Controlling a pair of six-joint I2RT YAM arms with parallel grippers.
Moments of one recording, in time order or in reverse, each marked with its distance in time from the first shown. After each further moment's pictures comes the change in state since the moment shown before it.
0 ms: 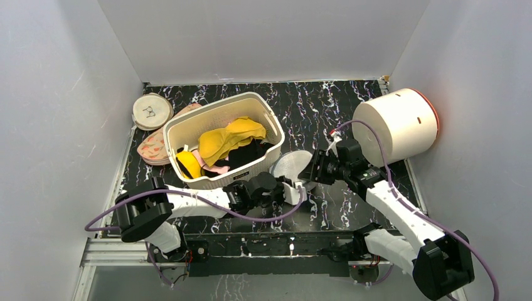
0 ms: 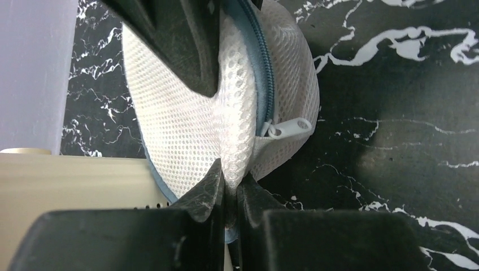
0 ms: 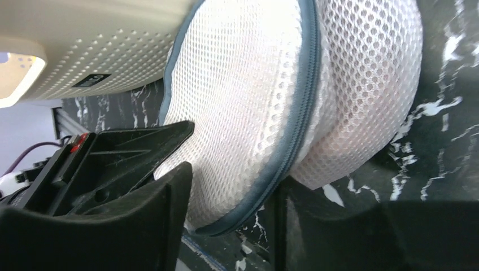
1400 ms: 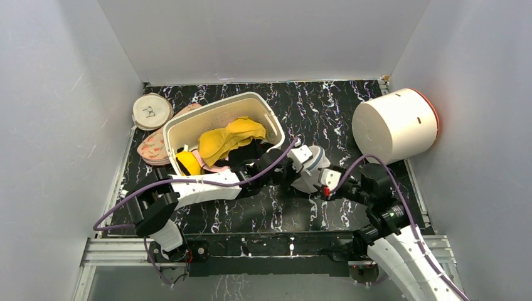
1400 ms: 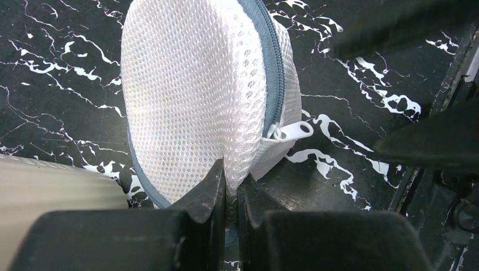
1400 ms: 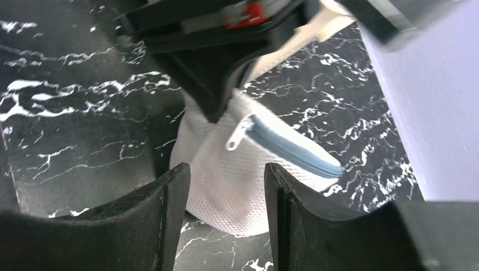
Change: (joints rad) left arm 0.092 0.097 0.303 -0.240 0.150 -0.697; right arm 0.000 -0.510 -0.080 -0.087 -0.159 -1.383
